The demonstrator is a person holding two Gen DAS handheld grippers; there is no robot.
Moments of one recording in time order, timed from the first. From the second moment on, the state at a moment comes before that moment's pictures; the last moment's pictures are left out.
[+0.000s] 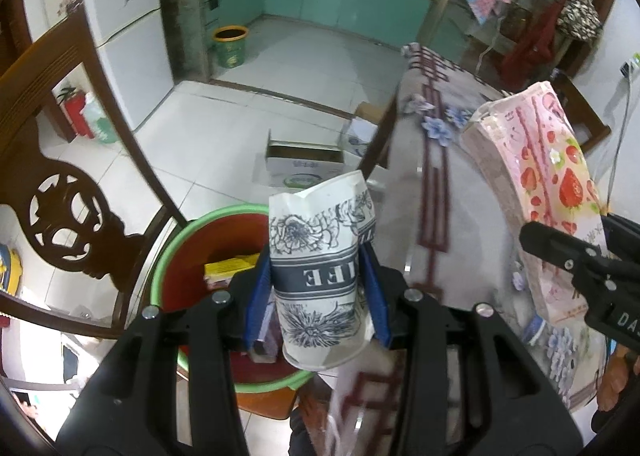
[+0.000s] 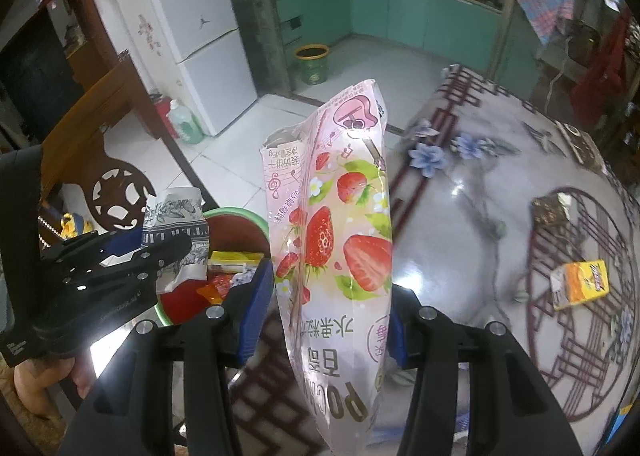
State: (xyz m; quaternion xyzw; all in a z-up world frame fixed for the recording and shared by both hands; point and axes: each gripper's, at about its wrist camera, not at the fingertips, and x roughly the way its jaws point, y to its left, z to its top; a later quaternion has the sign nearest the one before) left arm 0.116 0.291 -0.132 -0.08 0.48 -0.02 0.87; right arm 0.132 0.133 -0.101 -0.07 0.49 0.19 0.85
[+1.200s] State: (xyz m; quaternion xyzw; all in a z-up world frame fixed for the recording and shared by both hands) left arm 0.127 0.376 -0.179 -0.13 0.52 0.05 0.84; right arm 0.160 0.239 -0.172 -0.06 0.60 0.27 0.75
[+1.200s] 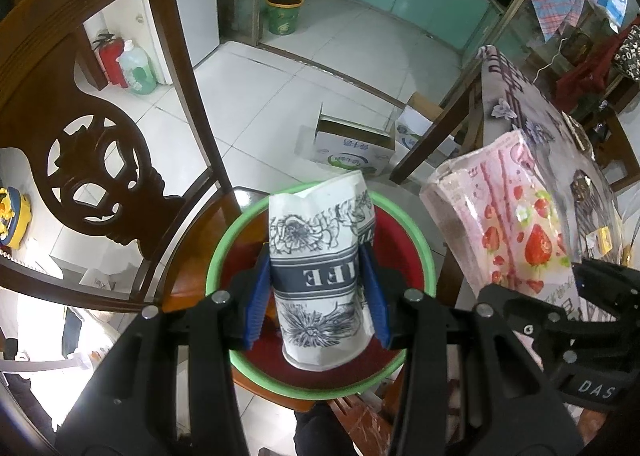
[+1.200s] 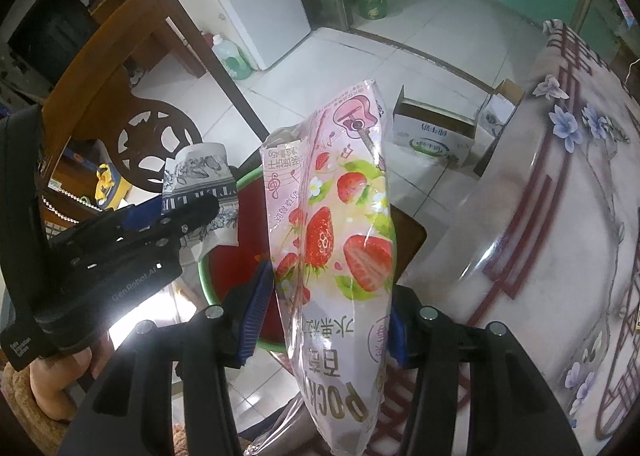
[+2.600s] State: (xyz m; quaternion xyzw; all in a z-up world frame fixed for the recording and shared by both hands) left arm 0.164 0.177 -0.156 -0.07 0.52 -0.07 0.85; right arm 0.182 -0.166 -0.140 0.22 0.52 -0.10 0.82
